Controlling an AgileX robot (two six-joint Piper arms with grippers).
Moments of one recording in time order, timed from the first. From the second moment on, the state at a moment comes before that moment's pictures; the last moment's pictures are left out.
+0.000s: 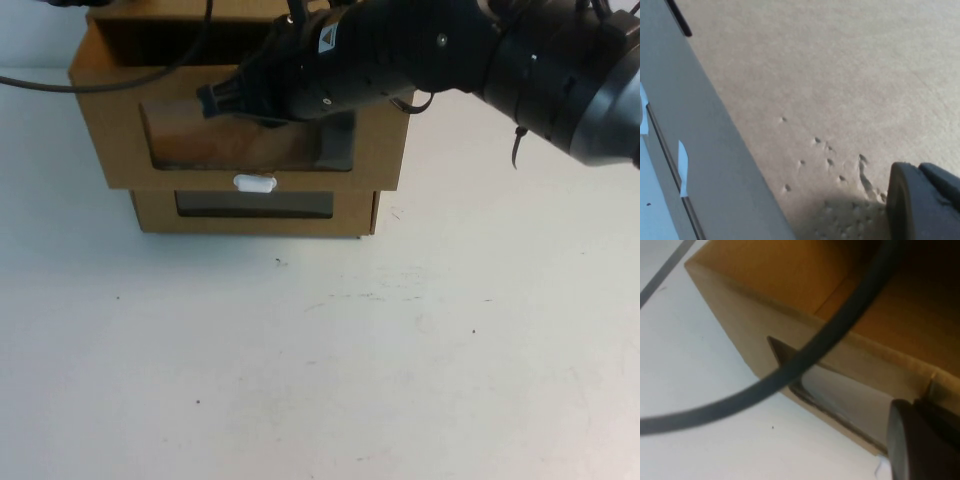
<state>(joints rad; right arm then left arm) 0.70 1.88 -1.90 0.15 0.67 -0.01 -0.03 1.88 -1.90 -0.82 0.90 0.69</state>
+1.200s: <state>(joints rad) 0.61 2.01 -1.91 0.26 0.32 -0.02 -0.03 1.88 -1.90 -0.83 0.91 0.69</state>
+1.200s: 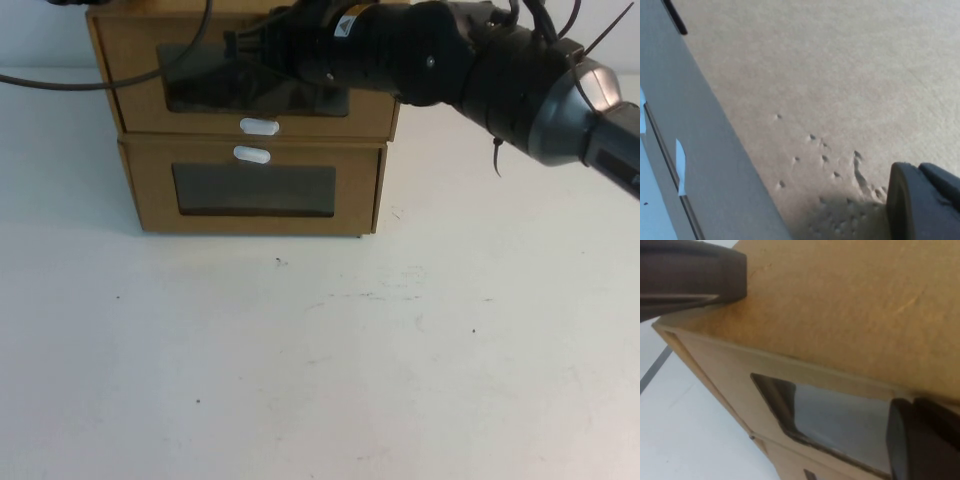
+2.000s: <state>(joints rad) 0.62 1.66 -1.91 0.11 0.89 -0.02 -0.03 1.50 -1.86 -0.64 0.97 0.69</state>
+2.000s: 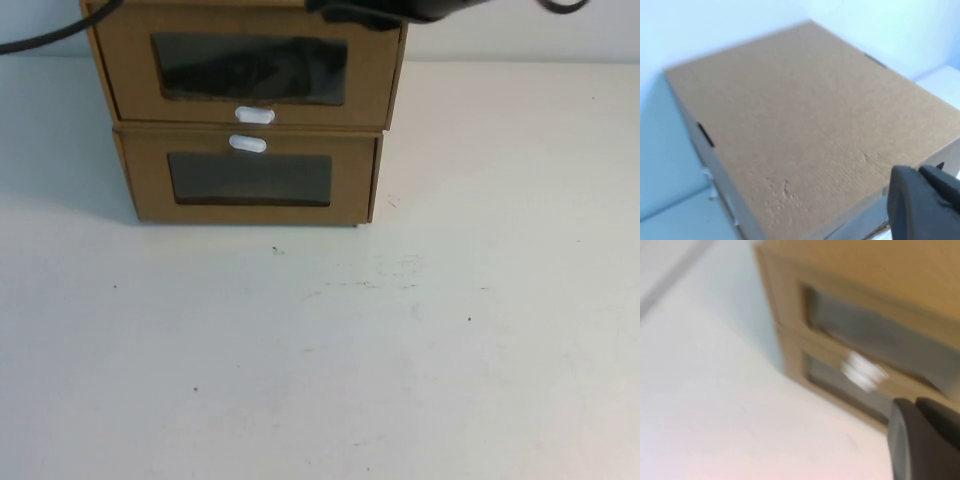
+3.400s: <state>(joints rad) 0.62 0.20 -0.23 -0.23 0.15 0.45 -0.04 0.05 -0.05 -0.98 0.12 0.92</state>
